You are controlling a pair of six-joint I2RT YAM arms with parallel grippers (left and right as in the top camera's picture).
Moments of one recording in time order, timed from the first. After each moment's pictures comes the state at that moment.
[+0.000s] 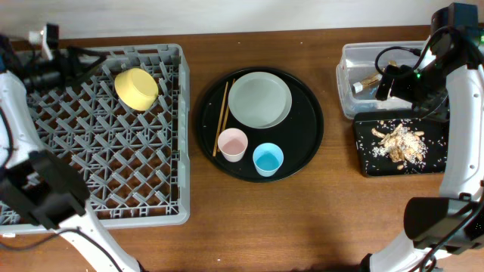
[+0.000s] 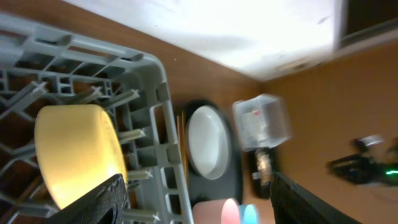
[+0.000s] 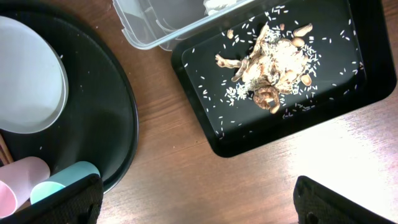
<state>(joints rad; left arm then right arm) 0.46 2.25 2.27 -1.26 1.10 0.17 -0.20 1.84 2.08 -1.62 -0.02 0.24</state>
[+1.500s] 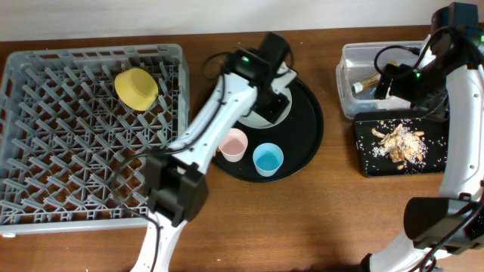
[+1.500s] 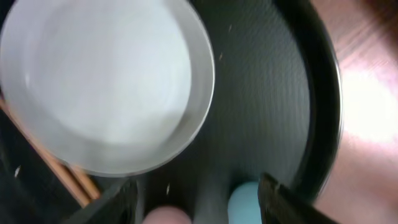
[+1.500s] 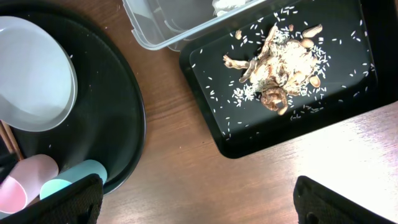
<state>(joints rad) -0.62 2.32 2.29 -1.23 0.08 0.11 -0.20 1.84 2.08 -1.61 -0.05 0.24</state>
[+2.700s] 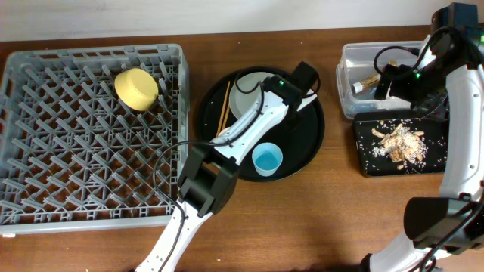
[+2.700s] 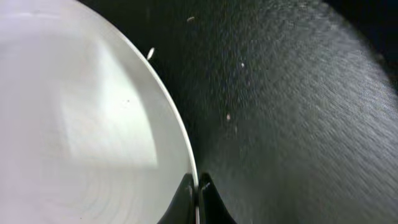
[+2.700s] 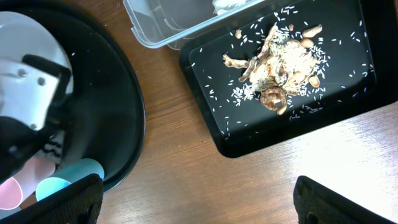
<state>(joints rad) -0.71 2.58 2.38 -1.08 -0.09 0.18 -0.20 1.84 2.08 -1.61 -0.05 0.22</state>
